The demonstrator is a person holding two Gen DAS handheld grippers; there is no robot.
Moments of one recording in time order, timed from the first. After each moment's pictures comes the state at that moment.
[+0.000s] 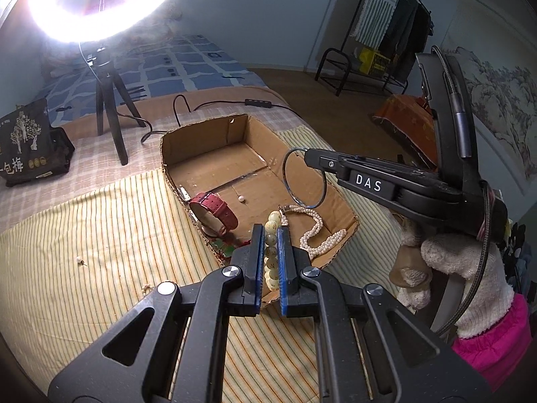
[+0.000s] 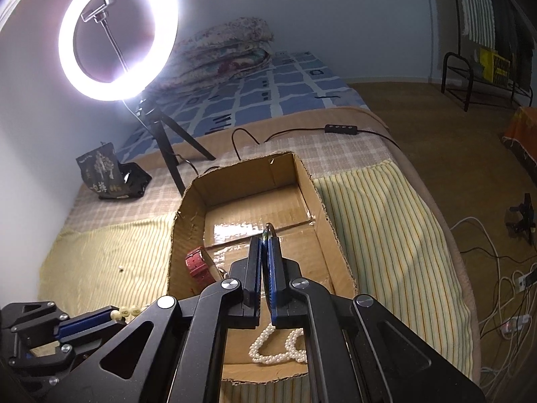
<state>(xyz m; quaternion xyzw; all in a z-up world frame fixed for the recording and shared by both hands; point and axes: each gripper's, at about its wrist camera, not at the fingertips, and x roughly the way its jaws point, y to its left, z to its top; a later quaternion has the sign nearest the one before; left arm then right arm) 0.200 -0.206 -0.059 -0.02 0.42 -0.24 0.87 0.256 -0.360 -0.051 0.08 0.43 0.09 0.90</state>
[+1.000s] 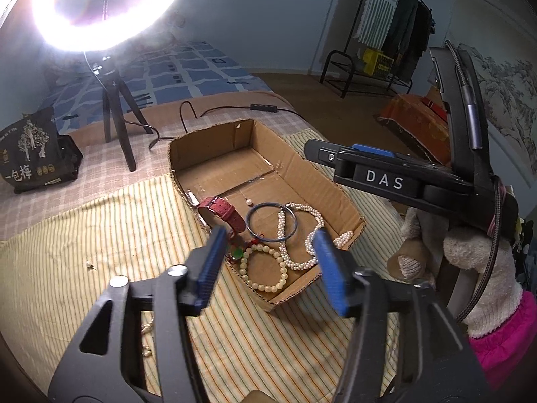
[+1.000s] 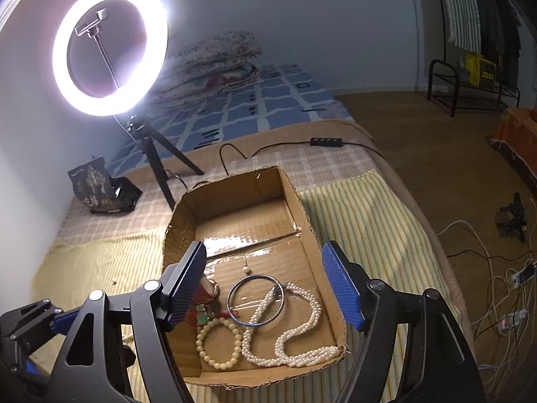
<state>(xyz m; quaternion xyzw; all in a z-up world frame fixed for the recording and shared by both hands) 0.195 -0.204 -0.055 0.00 0.40 -0.23 0.89 0.250 -0.363 -0.043 0.07 0.40 0.06 0.91</state>
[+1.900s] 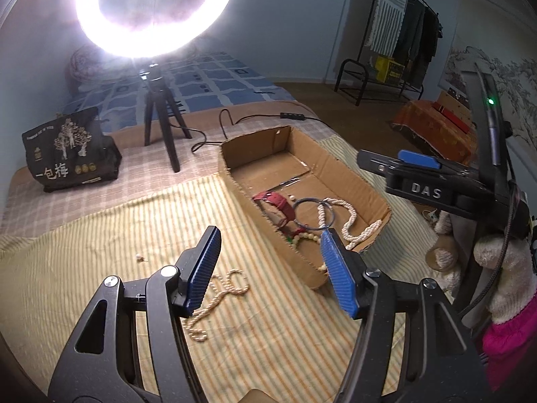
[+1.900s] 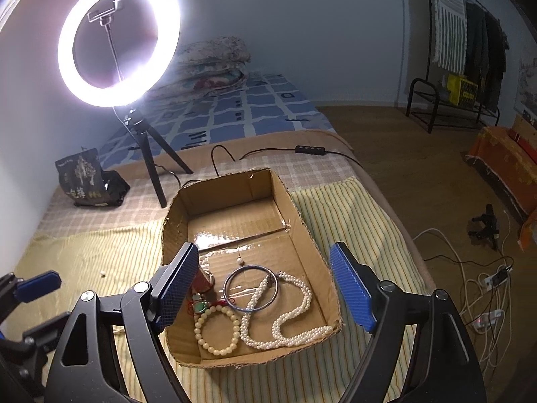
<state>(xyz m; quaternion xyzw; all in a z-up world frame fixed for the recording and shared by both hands) 0.175 -0.142 -0.044 0.01 0.39 -0.20 0.90 0.219 -0.339 -0.027 0.03 0.38 0.01 0.92</state>
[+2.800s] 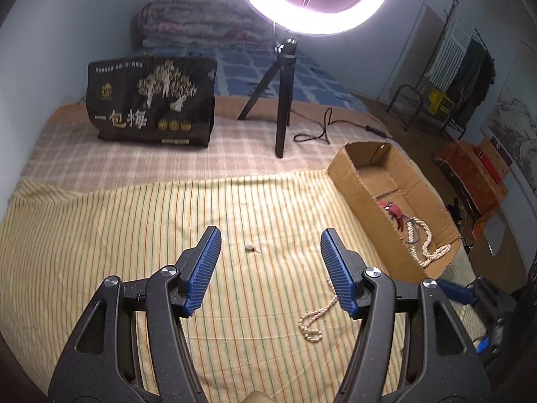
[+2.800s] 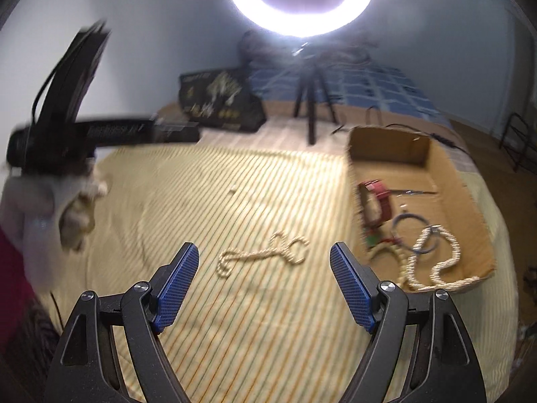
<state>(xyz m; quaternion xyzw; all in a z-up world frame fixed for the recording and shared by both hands) 0.218 0.001 -0.082 -0.08 0.42 -0.11 0.90 0.141 -0.200 -0.077 -0.05 0.41 0.23 0.88</state>
